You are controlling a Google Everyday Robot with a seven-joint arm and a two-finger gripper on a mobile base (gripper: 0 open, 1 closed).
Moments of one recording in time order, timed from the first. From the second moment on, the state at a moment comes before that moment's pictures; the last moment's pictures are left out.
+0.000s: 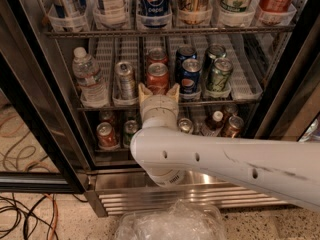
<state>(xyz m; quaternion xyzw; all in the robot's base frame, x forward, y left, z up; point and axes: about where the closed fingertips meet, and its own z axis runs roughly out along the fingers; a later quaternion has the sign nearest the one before) 0.628 -0.008 0.830 0.02 0.75 0.01 0.66</state>
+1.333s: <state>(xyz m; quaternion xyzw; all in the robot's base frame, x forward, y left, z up) 0.639 -0.008 0.833 0.02 0.74 -0.01 0.67</state>
